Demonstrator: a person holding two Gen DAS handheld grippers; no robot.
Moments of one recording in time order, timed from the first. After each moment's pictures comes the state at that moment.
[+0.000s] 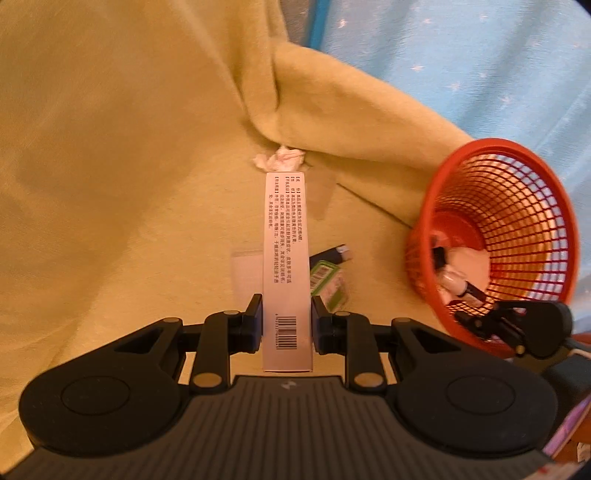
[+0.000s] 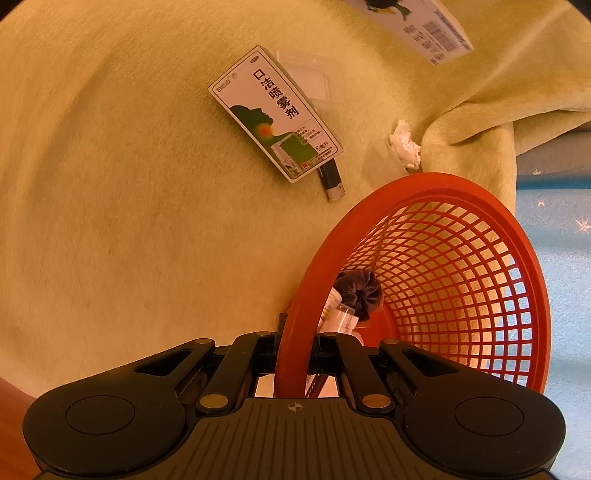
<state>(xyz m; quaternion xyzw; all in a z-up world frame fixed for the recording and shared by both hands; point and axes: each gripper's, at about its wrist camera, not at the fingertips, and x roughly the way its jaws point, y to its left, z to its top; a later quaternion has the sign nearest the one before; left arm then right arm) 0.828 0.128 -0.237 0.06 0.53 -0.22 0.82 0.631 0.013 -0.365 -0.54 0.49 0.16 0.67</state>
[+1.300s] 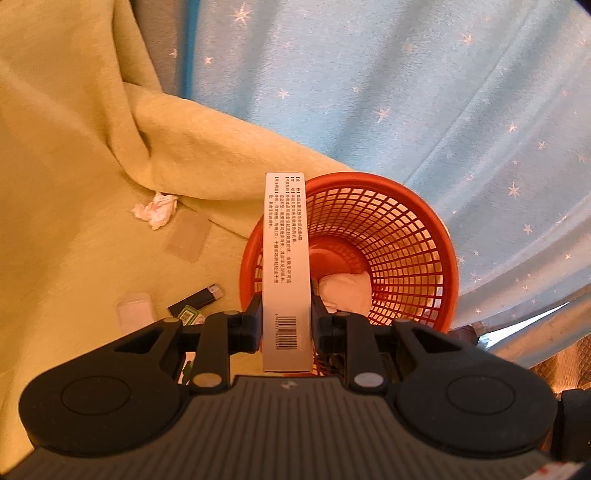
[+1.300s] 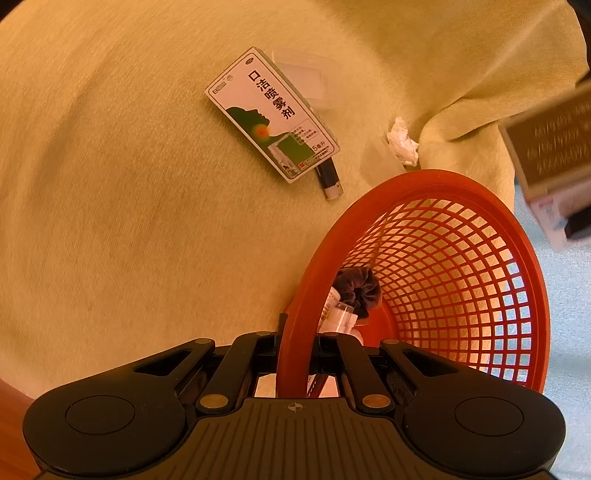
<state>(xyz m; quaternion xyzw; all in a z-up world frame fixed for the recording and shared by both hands) 0.810 0.036 -0.192 0.06 0.51 -0.35 0.79 0.629 0.013 -0.364 -0.54 0.49 0.15 0.67</state>
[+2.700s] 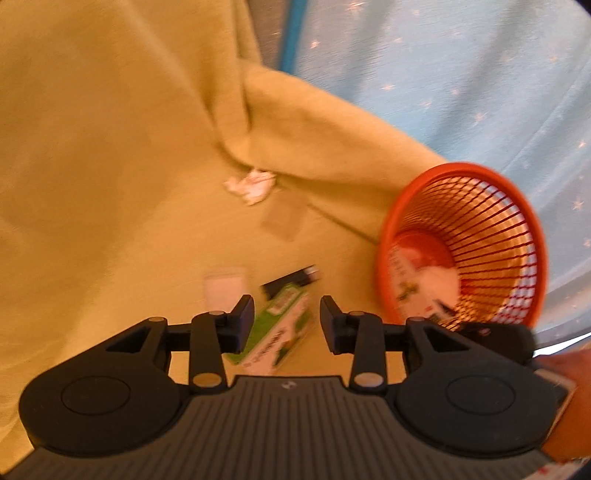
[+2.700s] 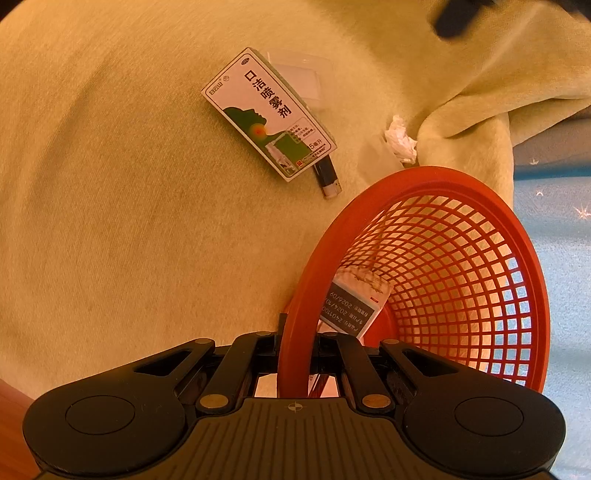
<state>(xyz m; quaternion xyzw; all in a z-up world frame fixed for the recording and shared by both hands) 0.838 0.123 -0.231 0.06 0.52 -0.25 0.81 0.633 0.010 -0.361 -0.53 0.49 0.15 0.67</state>
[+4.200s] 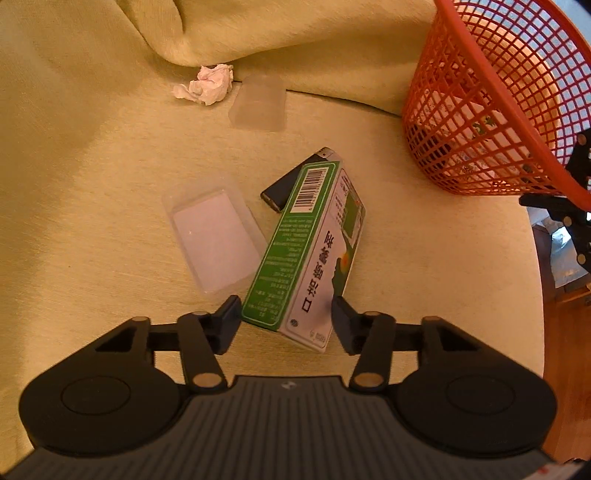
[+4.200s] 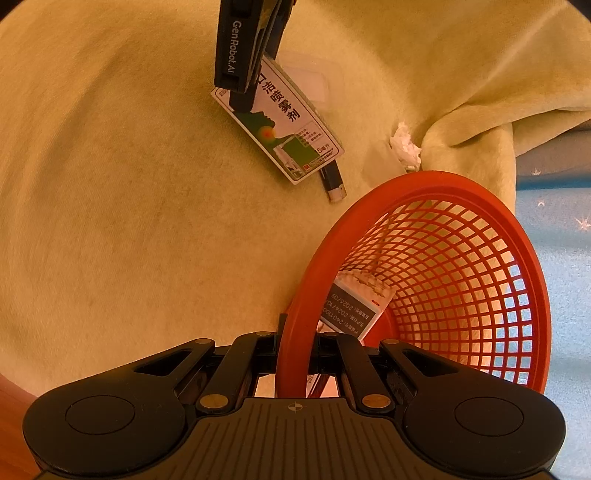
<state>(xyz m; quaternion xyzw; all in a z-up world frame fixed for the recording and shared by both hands) 0.833 0.125 -0.380 0.19 0.52 -0.36 0.75 0.624 0.009 -0.363 -0.54 0.48 0.16 0.67</state>
